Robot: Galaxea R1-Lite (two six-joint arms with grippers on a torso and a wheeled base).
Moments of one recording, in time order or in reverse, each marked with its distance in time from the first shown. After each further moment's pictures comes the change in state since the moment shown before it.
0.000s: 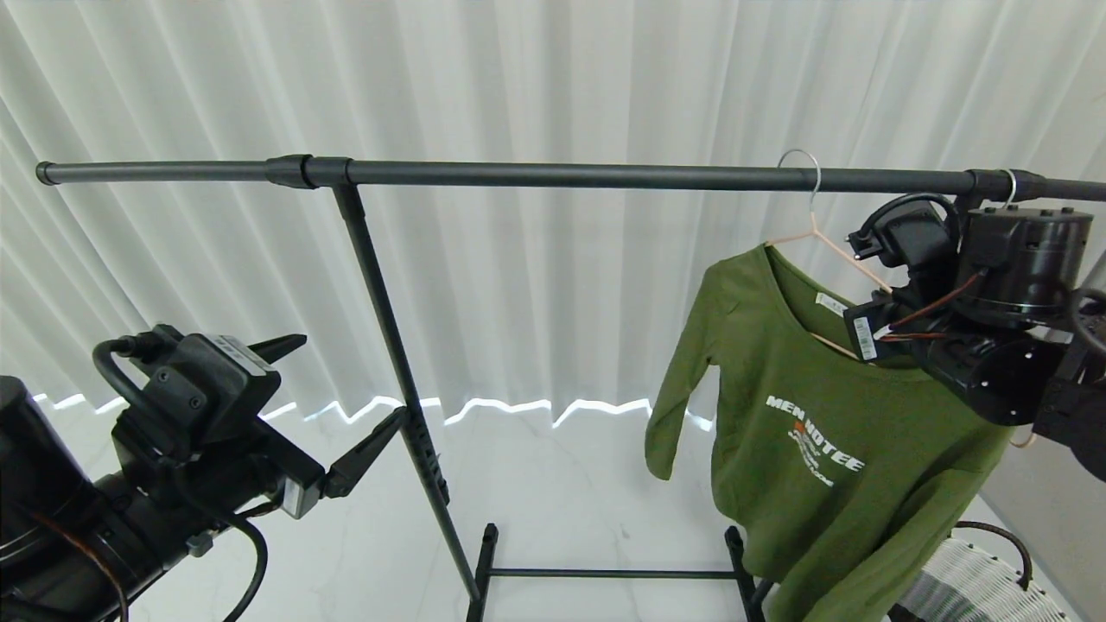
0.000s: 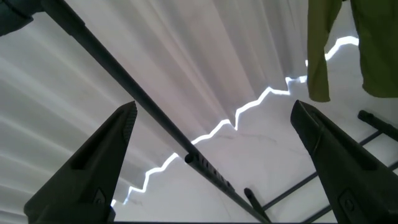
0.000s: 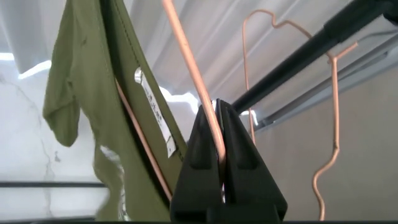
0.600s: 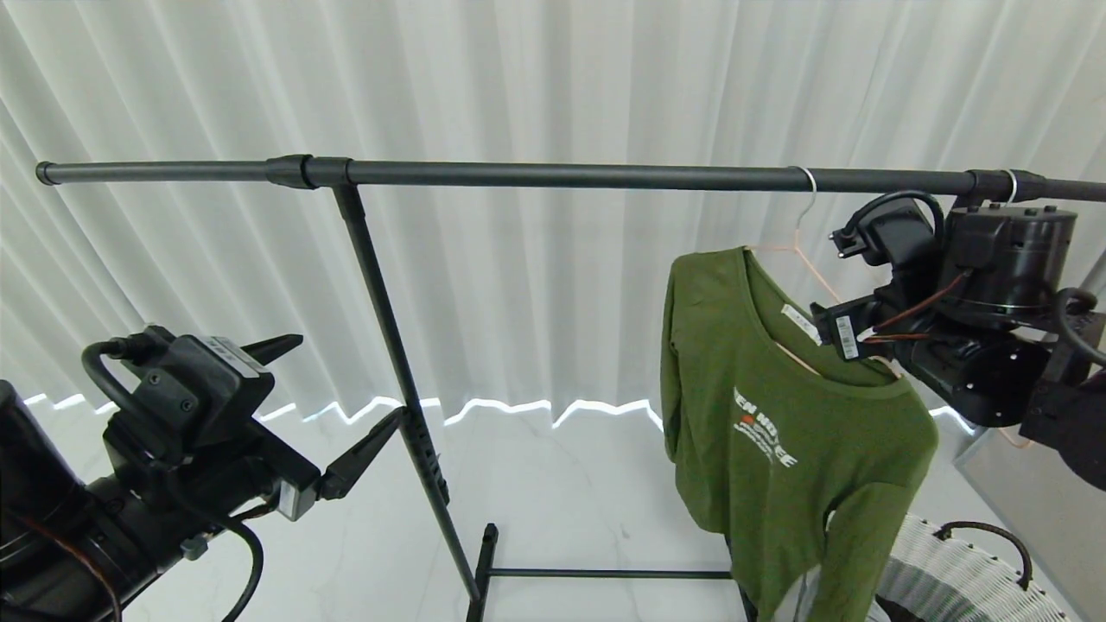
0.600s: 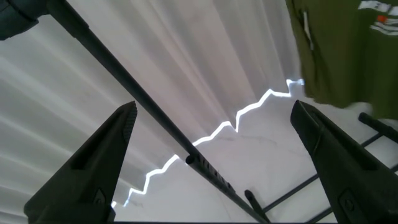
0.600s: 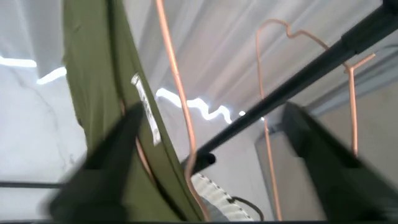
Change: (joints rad) left arm 0.000 -0.011 0.005 0.000 -0.001 -0.001; right arm 0.052 0.005 -0.010 0.001 0.000 0.025
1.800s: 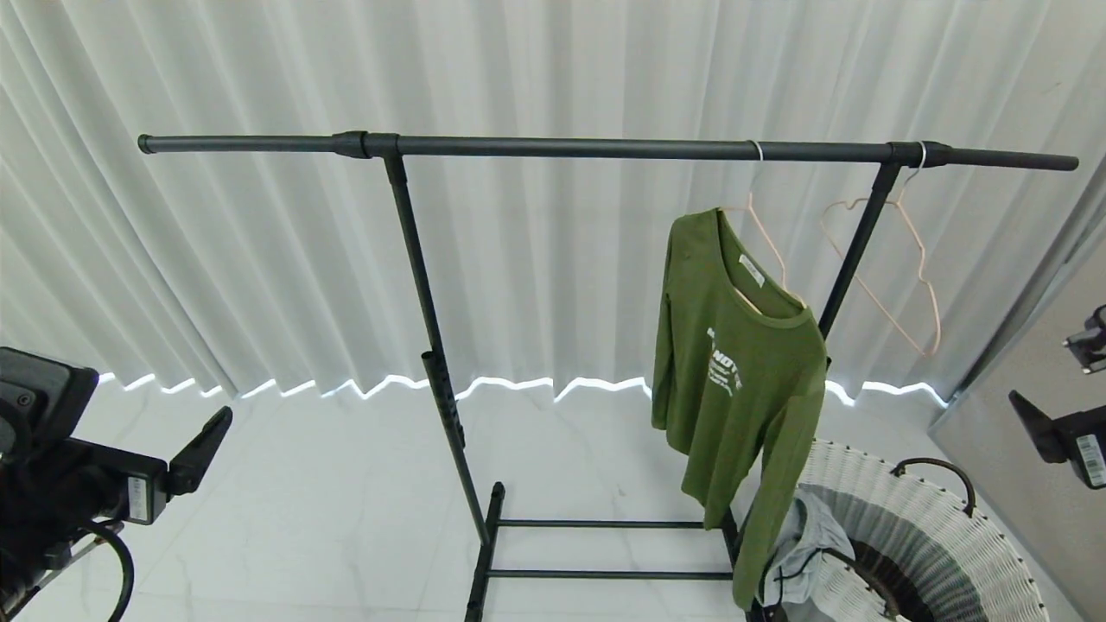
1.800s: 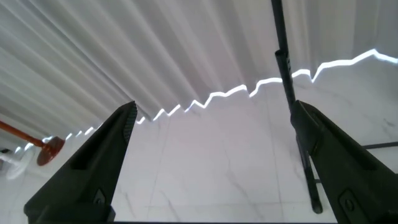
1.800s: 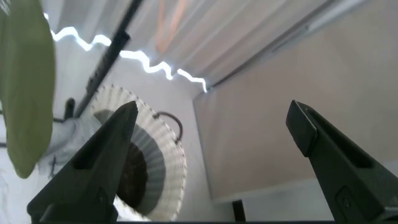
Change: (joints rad) left arm 0.448 -0.102 0.101 0.009 0.049 -0.061; right arm -0.159 -0.530 0.445 0.062 -0.010 -0.232
